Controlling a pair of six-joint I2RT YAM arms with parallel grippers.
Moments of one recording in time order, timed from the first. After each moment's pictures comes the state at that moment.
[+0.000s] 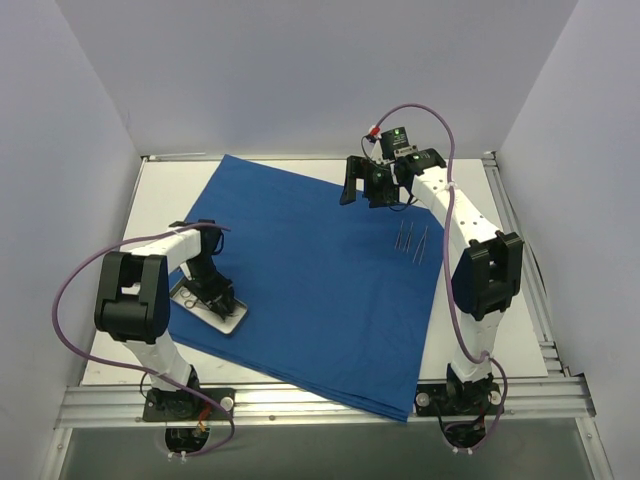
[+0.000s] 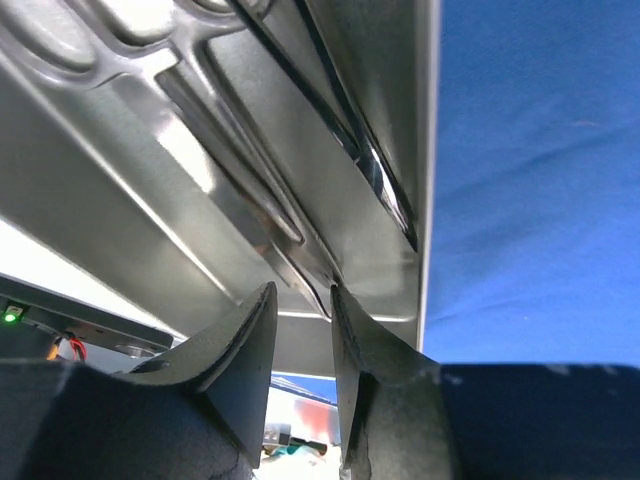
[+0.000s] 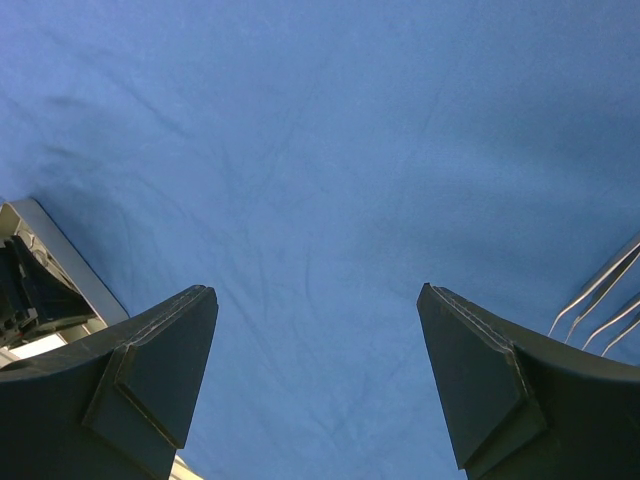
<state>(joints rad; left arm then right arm) -0.13 1.75 1.06 -1.07 0.02 -0.94 0.34 1.93 1.81 -0.79 -0.26 0.34</state>
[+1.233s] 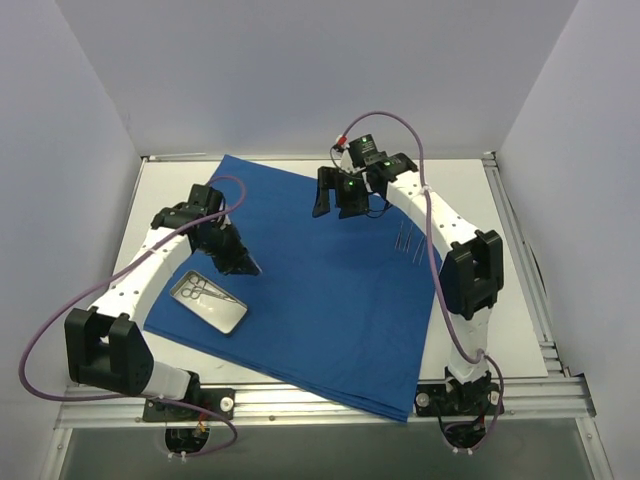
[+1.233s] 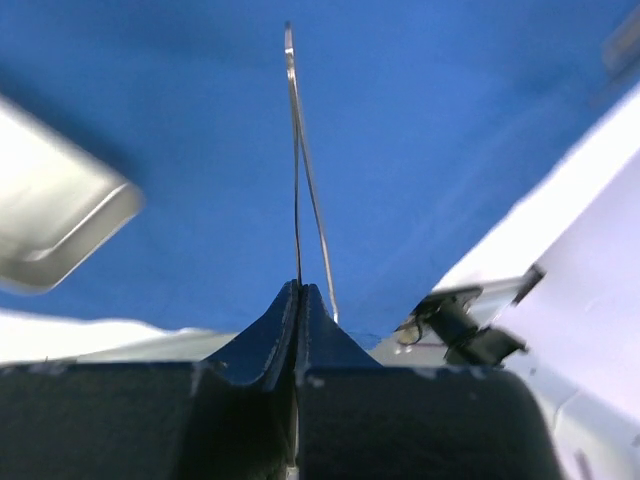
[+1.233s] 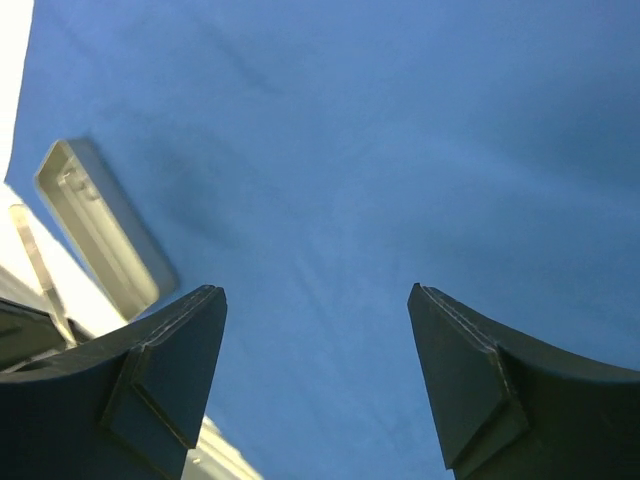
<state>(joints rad) -0.23 1.43 1.21 -1.00 0.33 -0.79 0.46 1.98 1.86 -0.81 -0.31 0.38</state>
